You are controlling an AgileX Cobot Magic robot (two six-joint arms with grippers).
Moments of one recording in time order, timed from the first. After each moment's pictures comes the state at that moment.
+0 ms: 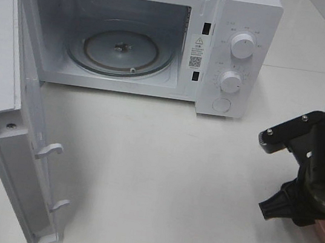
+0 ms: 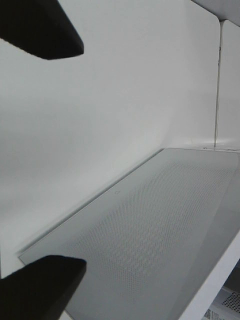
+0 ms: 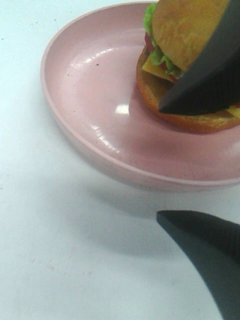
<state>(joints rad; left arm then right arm) 0.03 0.00 -0.52 -0.16 1.08 0.05 0.67 1.61 -0.58 -0.90 0.75 1.12</state>
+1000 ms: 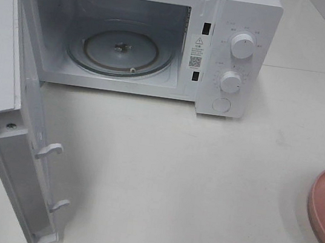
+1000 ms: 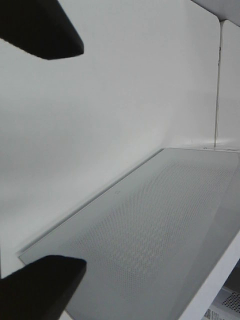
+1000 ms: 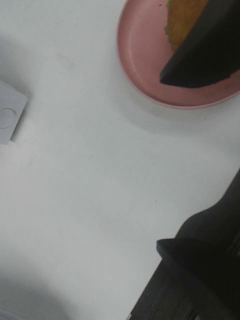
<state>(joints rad) 0.03 0.00 -0.52 -0.16 1.08 0.05 0.67 0.60 -0.63 -0.20 0.92 0.26</state>
